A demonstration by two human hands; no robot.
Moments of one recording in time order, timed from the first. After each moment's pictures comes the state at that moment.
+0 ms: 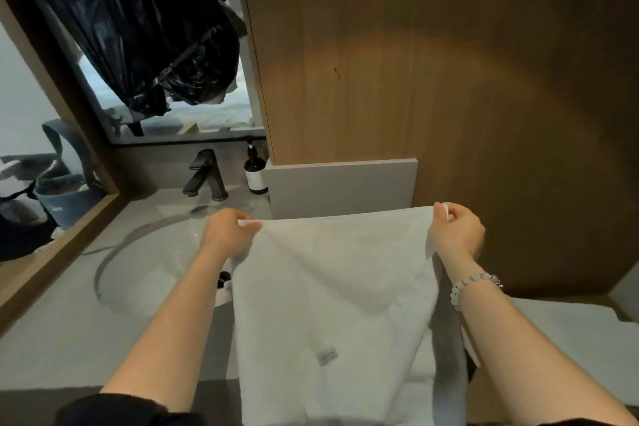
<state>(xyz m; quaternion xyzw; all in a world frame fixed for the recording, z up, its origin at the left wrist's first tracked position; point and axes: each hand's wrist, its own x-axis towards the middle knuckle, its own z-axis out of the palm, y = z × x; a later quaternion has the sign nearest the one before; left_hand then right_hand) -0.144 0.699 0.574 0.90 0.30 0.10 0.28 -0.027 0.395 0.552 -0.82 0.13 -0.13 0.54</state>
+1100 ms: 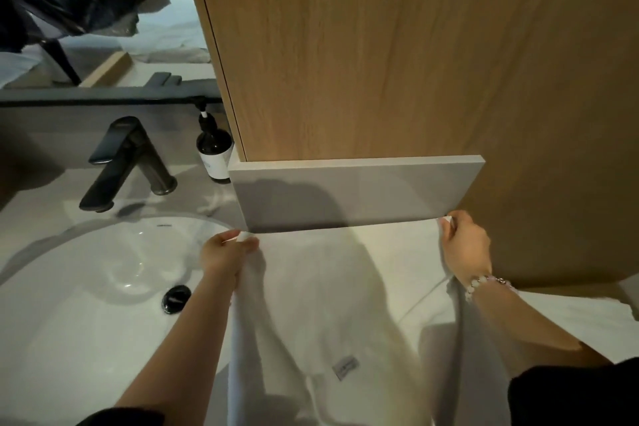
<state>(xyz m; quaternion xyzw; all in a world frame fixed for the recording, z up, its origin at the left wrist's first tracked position) 0.020 0.770 0.426 0.61 0.50 0.13 0.60 0.145 0.447 0.435 -0.96 0.03 -0.05 0.29</state>
